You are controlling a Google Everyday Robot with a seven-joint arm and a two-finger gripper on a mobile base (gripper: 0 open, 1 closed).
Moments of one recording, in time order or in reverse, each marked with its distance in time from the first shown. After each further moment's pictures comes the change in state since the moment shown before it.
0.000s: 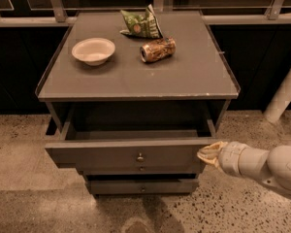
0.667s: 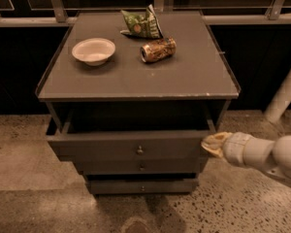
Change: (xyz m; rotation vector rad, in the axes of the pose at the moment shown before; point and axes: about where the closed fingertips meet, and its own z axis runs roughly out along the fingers) arm -0.005 -0.033 -0.006 0.031 -0.012 -0.020
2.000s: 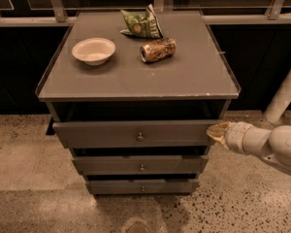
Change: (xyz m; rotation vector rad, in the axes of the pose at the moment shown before) arm 0.023 -0.054 0.026 0.080 0.023 0.034
